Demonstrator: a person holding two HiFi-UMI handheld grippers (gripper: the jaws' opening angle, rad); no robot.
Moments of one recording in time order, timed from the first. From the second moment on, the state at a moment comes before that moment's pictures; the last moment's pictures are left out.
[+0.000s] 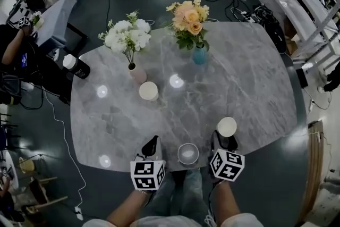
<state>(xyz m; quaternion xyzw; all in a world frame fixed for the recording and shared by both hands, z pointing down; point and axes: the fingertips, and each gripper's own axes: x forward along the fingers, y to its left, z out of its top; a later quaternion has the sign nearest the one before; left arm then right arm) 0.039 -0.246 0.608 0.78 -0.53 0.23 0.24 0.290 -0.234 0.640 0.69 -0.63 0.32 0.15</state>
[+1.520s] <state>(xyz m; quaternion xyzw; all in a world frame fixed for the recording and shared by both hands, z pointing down) 0.039 -0.234 0.612 0.79 -0.52 0.22 0.26 0.291 -0.226 0.615 0.70 -0.63 0.30 0.15</state>
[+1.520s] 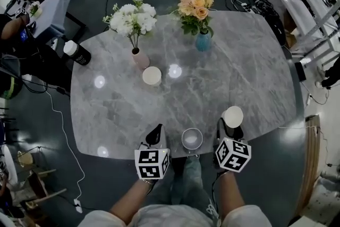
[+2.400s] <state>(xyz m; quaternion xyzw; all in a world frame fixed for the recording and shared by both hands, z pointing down) 0.039 -0.195 0.577 0.83 -0.47 0.20 0.25 0.242 -0.155 0.555 0.71 -0.63 0.27 0.15</state>
